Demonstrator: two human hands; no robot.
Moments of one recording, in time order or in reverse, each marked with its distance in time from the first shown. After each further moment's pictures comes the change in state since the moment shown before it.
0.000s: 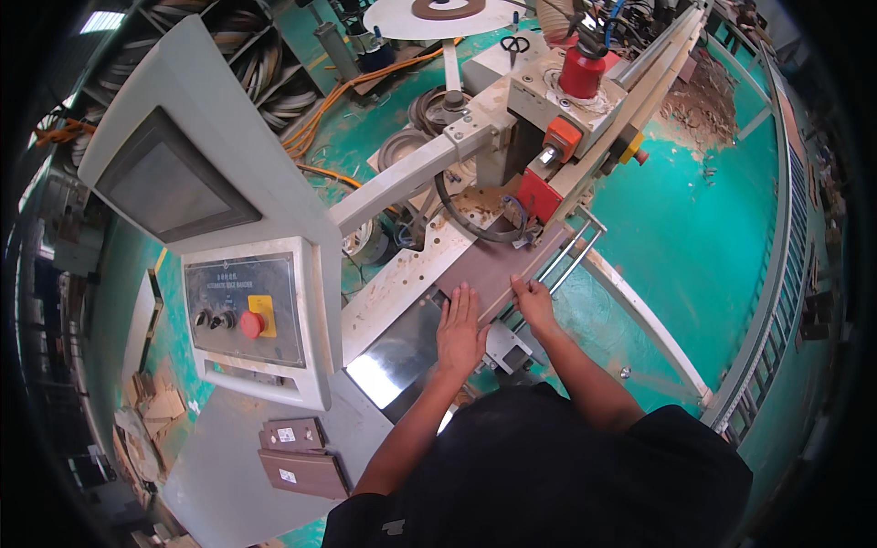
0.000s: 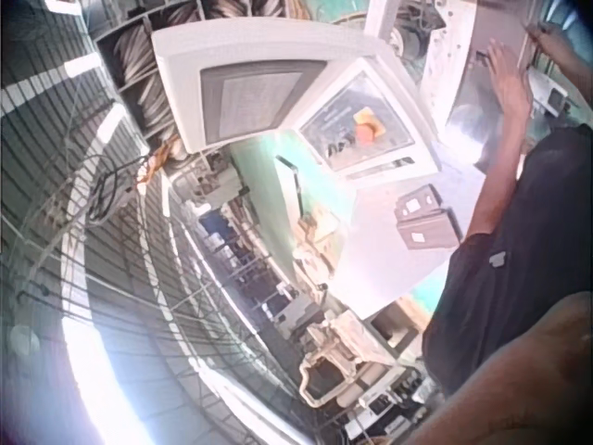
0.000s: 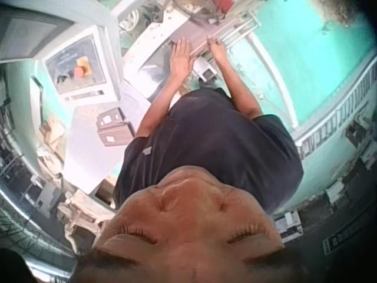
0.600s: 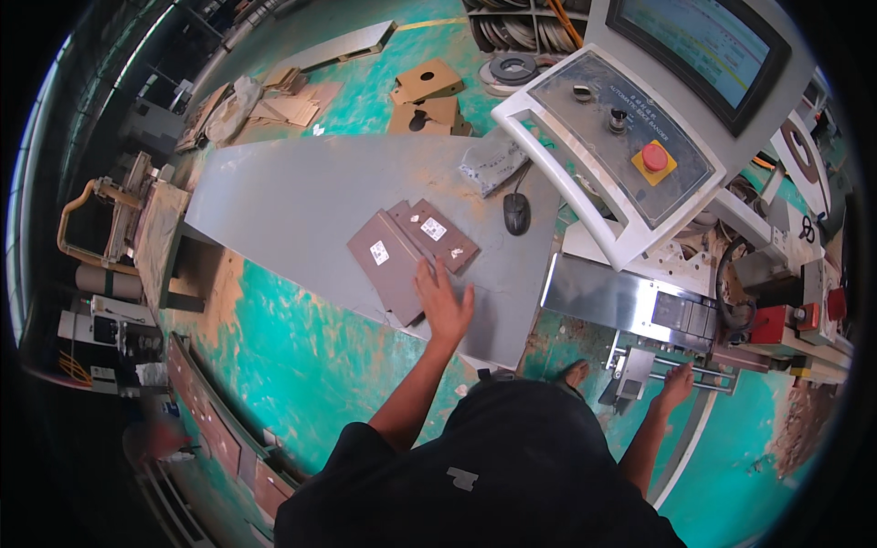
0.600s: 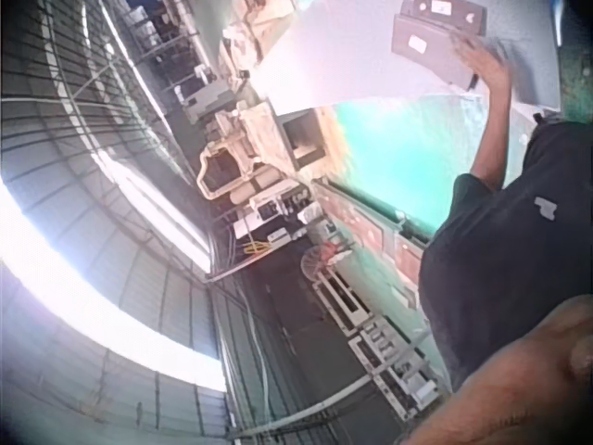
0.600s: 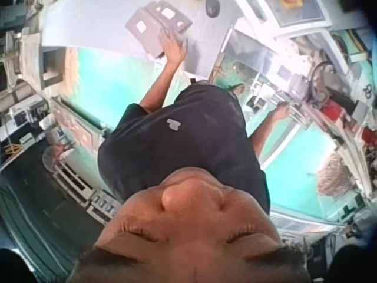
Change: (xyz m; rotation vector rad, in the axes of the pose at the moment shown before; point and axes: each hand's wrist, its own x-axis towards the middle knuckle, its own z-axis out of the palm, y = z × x) left_hand -0.361 -0.114 -0.098 0.319 0.810 -1.100; right_hand -0.018 0.057 -0.021 0.100 -0.050 -0.298
